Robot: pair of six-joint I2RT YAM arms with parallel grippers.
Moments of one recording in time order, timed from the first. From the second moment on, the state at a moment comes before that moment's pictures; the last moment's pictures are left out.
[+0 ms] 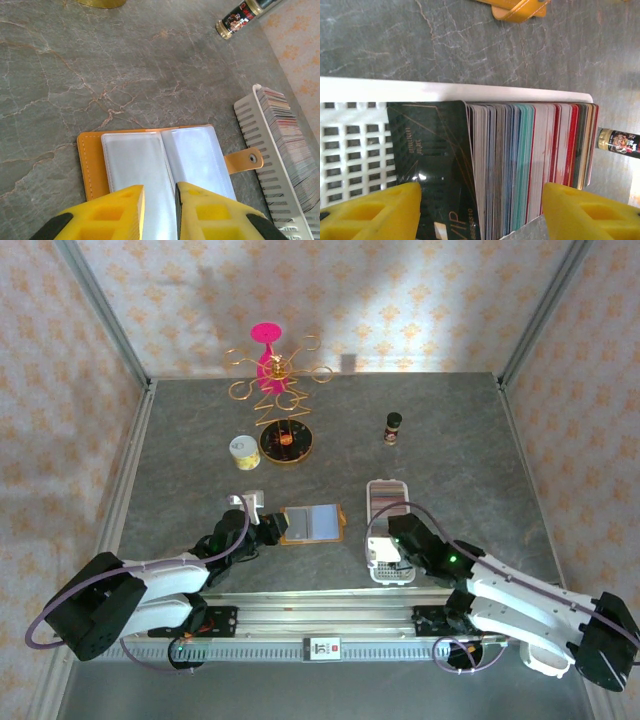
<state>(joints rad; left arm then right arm) -0.60 1.17 0.13 0.58 0.03 -0.76 0.88 0.80 0.39 -0.48 0.28 -0.94</state>
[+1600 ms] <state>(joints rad) -0.60 1.20 0.13 0.59 0.03 -0.76 0.87 0.87 0.37 -0.44 0.30 -0.99</state>
